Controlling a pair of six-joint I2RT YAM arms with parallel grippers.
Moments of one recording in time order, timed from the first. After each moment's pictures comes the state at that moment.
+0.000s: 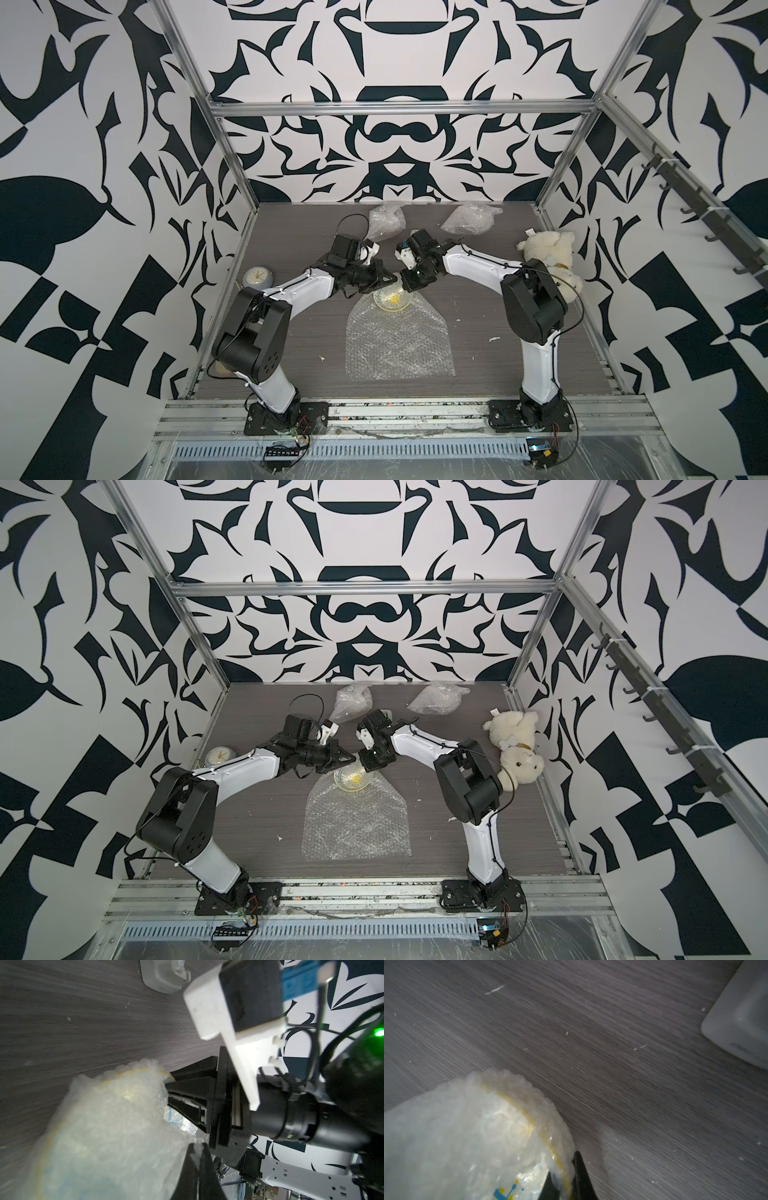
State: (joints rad) left arm -0.48 1.67 0.96 -0.05 0.76 -0.81; right arm 0.61 2.02 1.48 -0.66 -0.25 0.19
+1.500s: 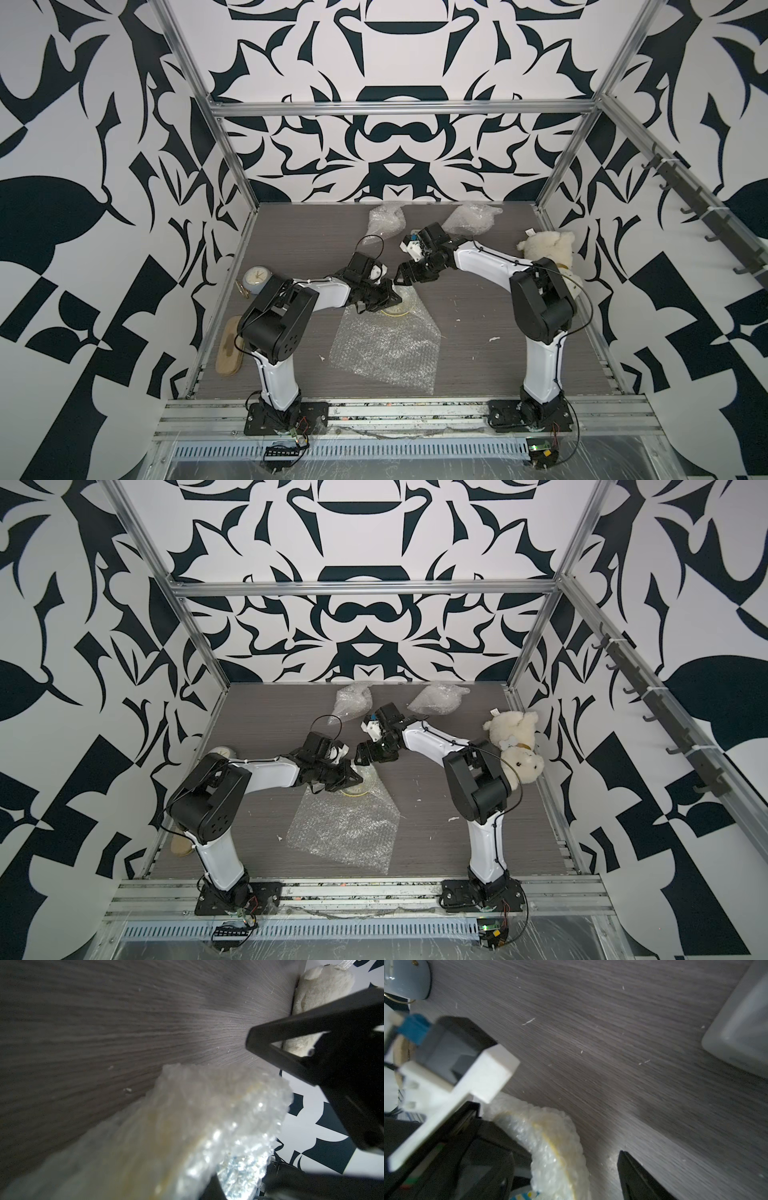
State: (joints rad) left arm -0.55 1.83 0.91 0.00 0.66 -0.82; right arm 0.54 2.01 1.46 -0.58 -0.46 0.22
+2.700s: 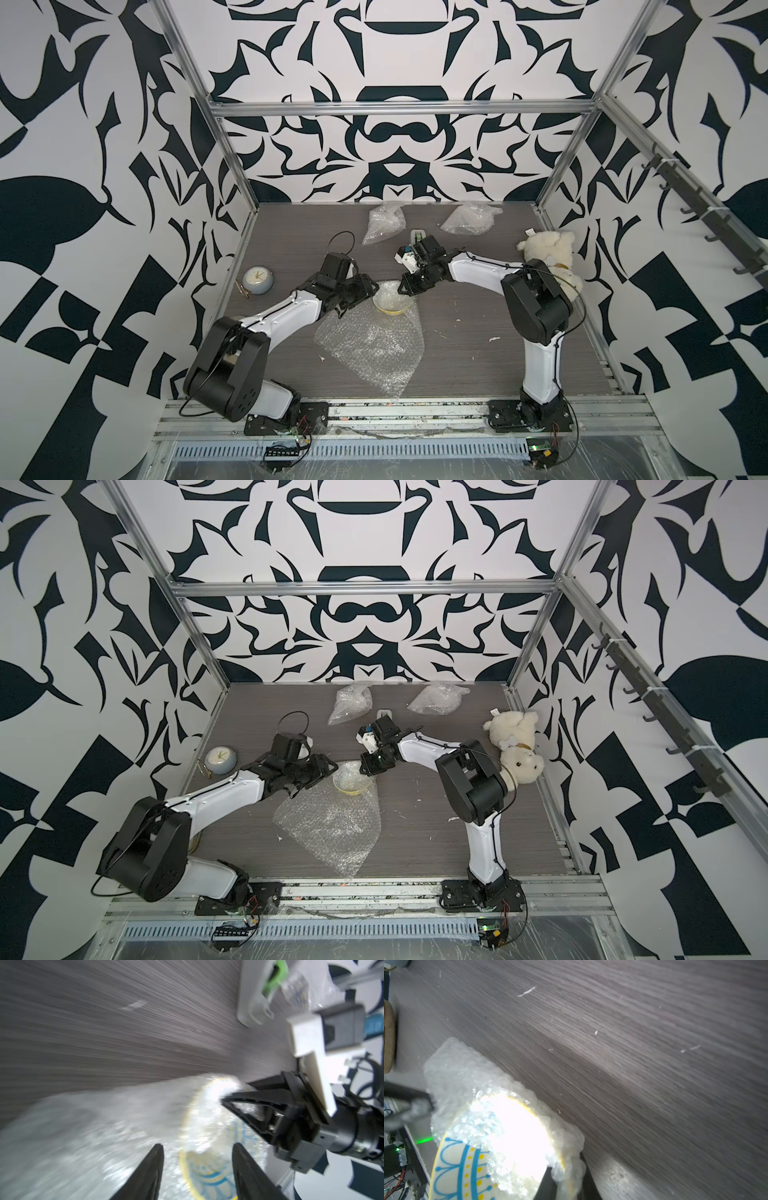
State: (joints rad) left arm -0.43 1.40 0.72 -0.17 0.31 -0.84; right arm 0.57 1.98 1.30 -0.41 -0.44 0.19
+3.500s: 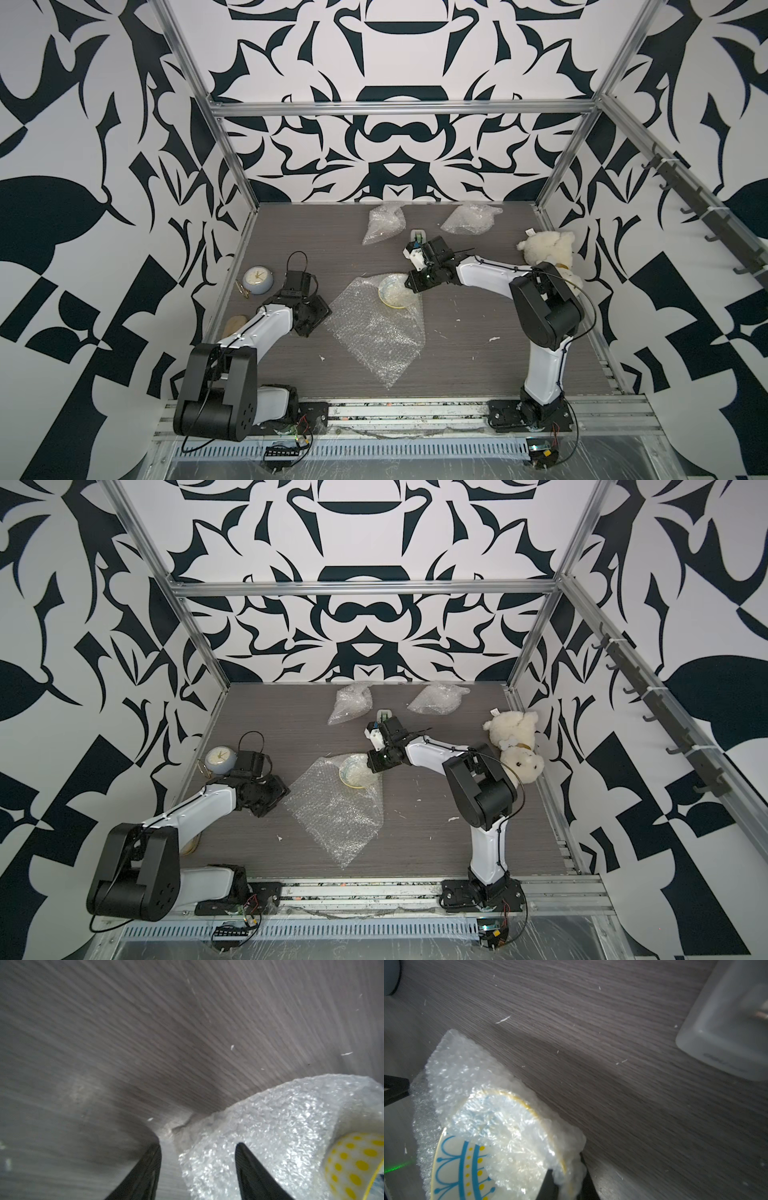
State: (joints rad) left arm -0.15 1.33 0.59 -0.42 0.18 -0.81; right arm 0.54 1.93 1.22 -0.30 -0.34 0.21
